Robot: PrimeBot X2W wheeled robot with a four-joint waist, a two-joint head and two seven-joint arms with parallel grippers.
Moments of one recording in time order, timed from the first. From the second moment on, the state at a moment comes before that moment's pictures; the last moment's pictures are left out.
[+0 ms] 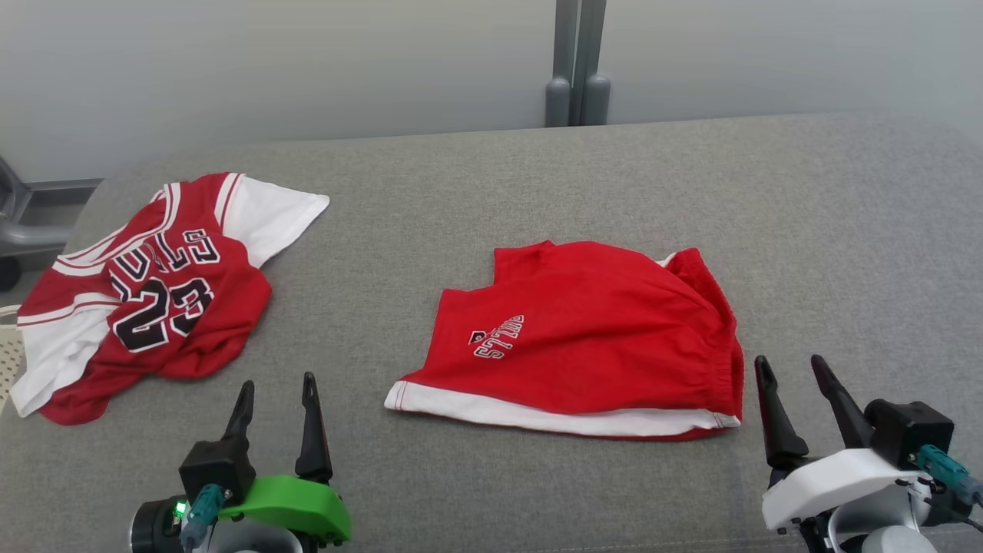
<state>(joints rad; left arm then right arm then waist) -0.09 0.18 -0.34 0.30 -0.41 0.23 -0.26 0.02 -0.05 -0.03 0.10 0.20 0.13 -0.11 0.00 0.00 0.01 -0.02</state>
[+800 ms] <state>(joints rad) 0.10 0.19 -0.22 0.24 -0.36 0.09 -0.25 0.10 -0.05 -0.03 0.23 0.19 0.13 -0.21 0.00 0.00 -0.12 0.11</state>
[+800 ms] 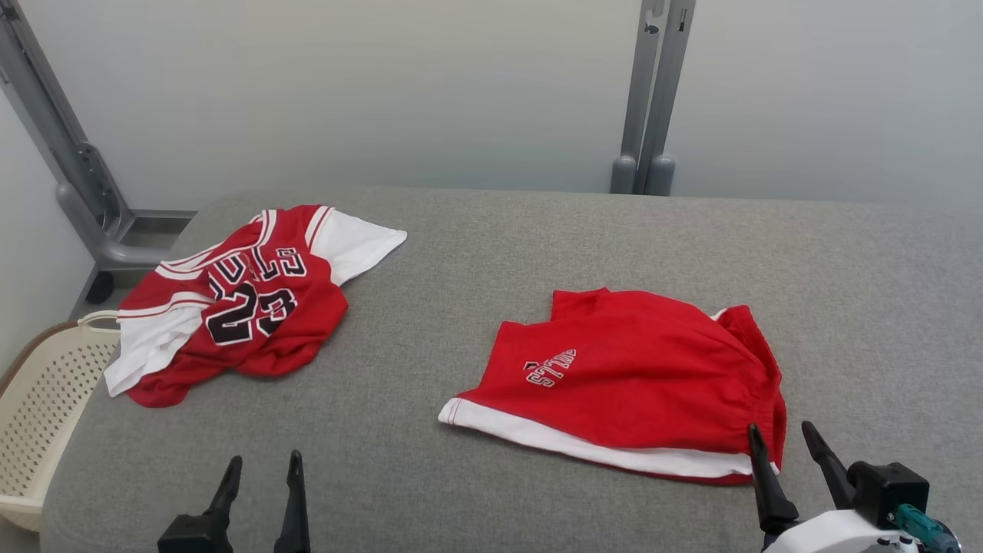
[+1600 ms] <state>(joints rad) 0.11 0.21 -0.26 0.24 -0.37 0.06 -0.21 0.12 -0.05 -0.01 0.19 0.11 0.13 -0.11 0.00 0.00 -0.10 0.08</state>
